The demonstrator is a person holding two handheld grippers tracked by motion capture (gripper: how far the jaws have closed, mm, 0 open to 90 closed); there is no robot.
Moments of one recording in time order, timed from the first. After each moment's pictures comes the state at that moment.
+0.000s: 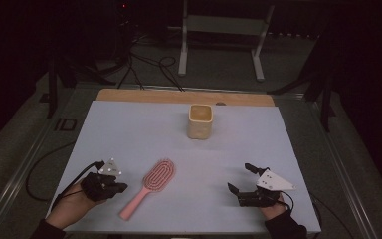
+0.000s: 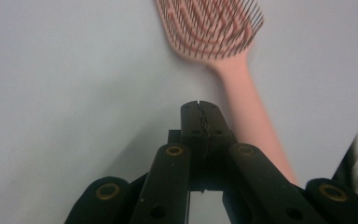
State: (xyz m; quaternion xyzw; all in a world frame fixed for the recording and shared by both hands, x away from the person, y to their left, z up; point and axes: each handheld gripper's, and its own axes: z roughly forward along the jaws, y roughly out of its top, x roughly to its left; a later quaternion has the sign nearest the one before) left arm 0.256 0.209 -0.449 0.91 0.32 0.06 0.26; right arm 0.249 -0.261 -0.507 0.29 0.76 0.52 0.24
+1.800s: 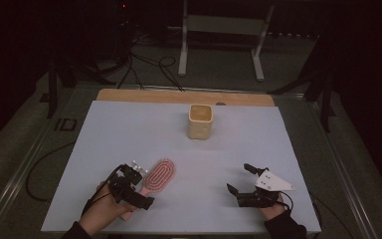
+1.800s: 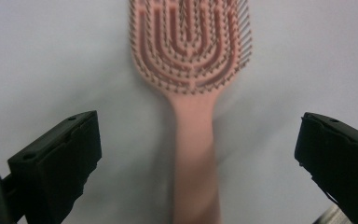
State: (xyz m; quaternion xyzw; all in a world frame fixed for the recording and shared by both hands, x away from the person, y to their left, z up) left arm 0.262 0.145 -0.475 0.88 0.44 0.04 0.18; right arm 0.249 -0.259 -0.507 0.29 0.77 0.52 0.24
